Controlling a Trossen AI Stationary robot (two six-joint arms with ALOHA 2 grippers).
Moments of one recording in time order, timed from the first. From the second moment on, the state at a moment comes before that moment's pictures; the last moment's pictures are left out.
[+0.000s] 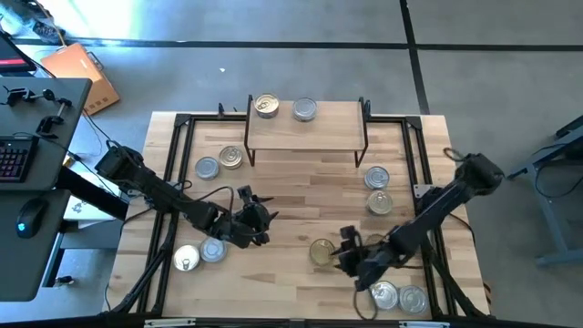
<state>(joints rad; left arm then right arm) -0.45 1.56 0.77 0.07 -0.91 -0.17 0.69 1.61 0.89 -0.18 0.41 0.17</state>
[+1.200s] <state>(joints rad) -0.46 1.56 0.77 0.08 -0.89 -0.20 0.50 1.78 0.89 -0.13 0.28 -0.13</state>
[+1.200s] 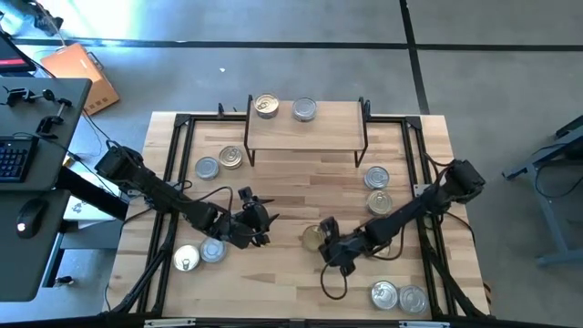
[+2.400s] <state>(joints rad) -0.55 1.80 0.77 0.46 -0.90 0.19 0.24 1.68 0.88 0.08 0.00 -0.17</state>
